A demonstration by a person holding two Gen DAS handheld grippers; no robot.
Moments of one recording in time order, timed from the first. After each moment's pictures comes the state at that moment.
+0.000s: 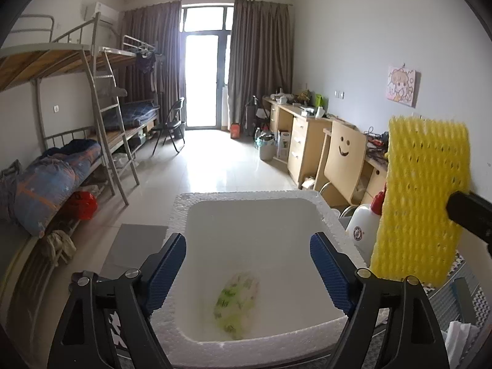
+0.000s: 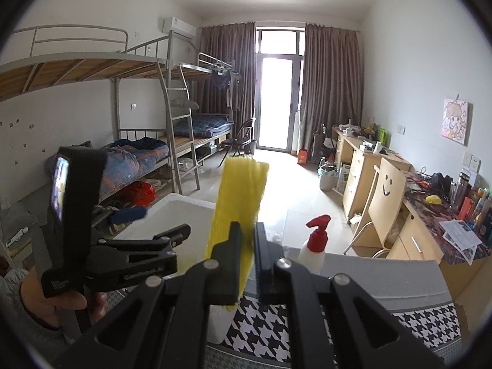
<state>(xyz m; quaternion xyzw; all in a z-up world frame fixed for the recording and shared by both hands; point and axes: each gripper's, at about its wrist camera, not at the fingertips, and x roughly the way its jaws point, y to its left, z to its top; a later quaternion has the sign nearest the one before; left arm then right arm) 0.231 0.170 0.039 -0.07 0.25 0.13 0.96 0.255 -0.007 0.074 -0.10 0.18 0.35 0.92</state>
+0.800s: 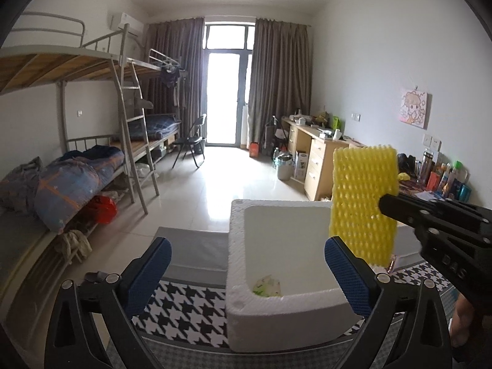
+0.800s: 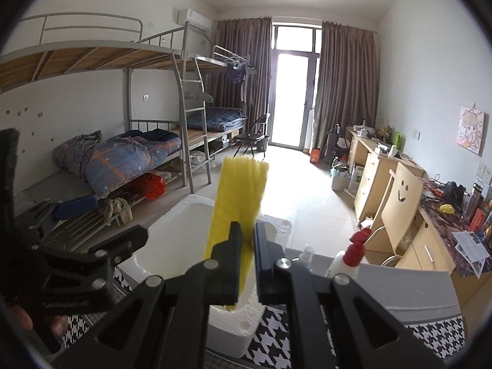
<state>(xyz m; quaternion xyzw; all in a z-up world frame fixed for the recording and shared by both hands) 0.177 0.186 0.053 -0.07 0.20 0.18 0.96 0.261 0.040 0.071 -0.12 0.19 0.37 0.90</state>
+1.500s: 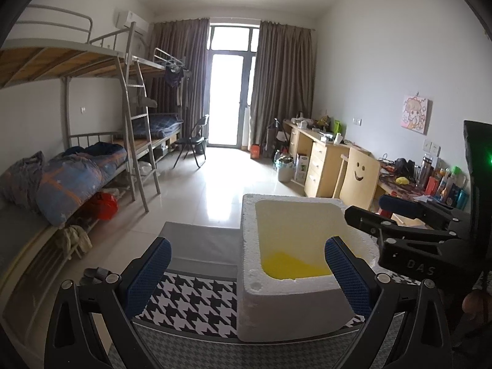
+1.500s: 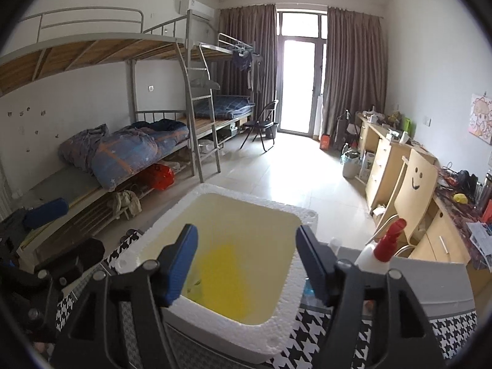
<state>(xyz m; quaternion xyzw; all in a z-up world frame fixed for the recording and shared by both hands) 0.155 0.197 0.047 -0.08 0.20 0.18 0.96 0.272 0.056 0.054 -0.11 0.22 0.39 0.89</state>
